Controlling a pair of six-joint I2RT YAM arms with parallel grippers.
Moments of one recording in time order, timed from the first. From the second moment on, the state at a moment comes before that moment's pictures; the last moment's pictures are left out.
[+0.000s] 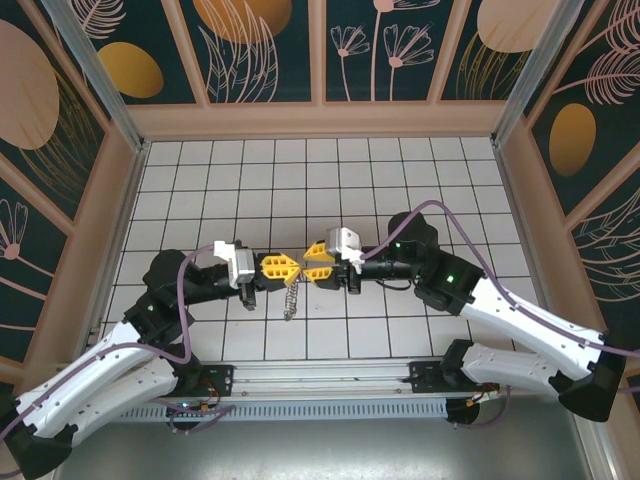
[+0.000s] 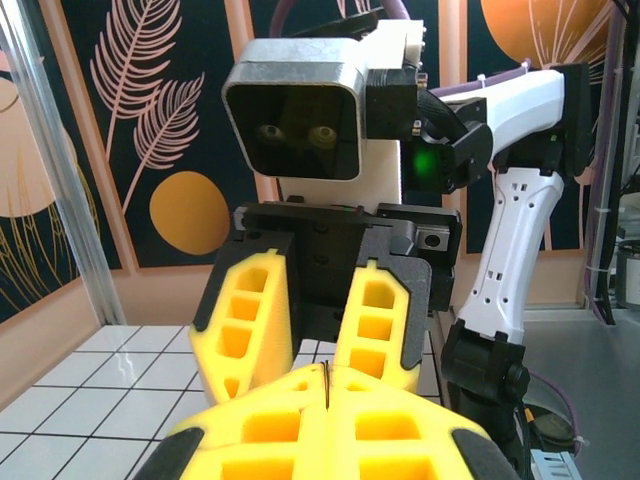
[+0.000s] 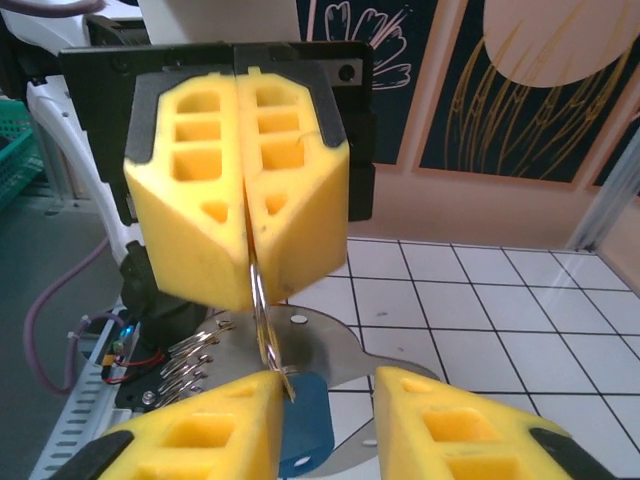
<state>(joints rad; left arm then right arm) -0.80 0.66 0.64 0.19 0.63 0.00 0.97 0.98 0.92 -0.12 -0.54 -0.26</state>
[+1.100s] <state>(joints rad) -0.80 0.63 0.64 0.18 0.60 0.01 0.97 0.99 0.86 0.08 -0.64 -0.19</state>
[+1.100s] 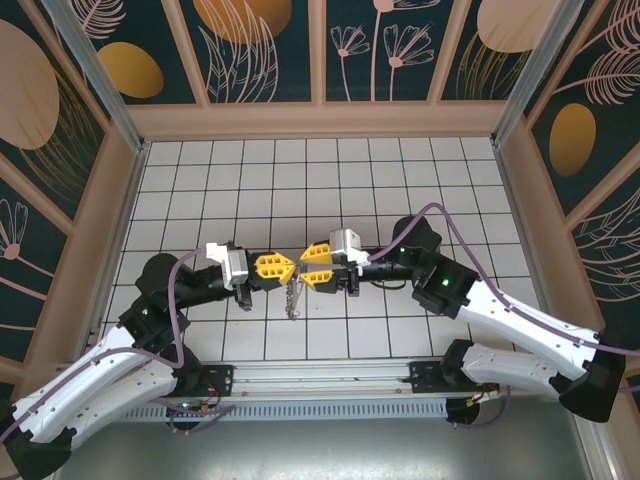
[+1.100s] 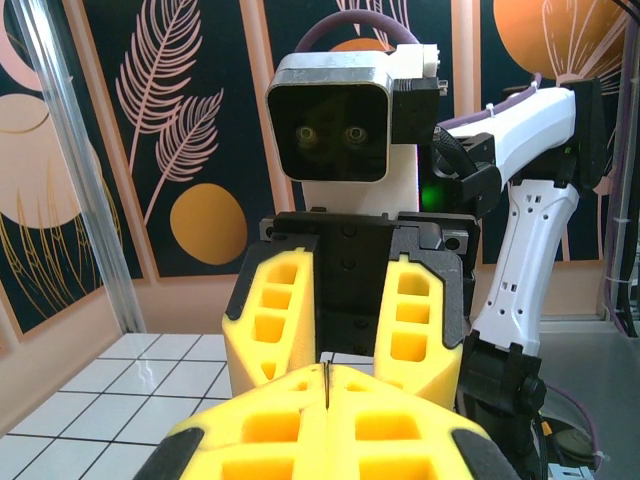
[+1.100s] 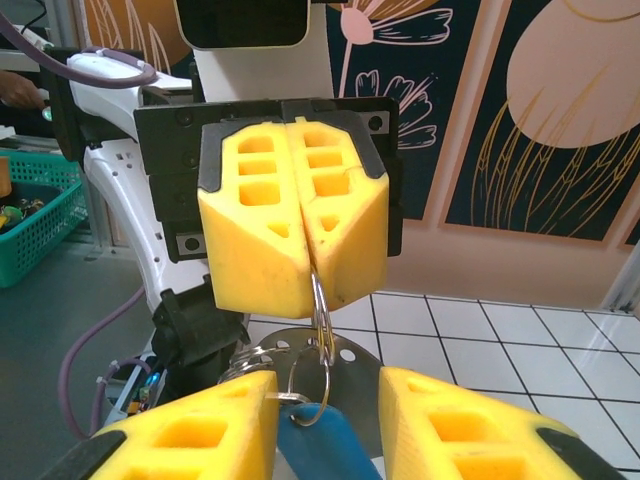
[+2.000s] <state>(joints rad) -0.80 0.66 0.76 -0.08 0.50 0.09 0.97 1.03 0.96 -0.06 -0.56 -0.23</state>
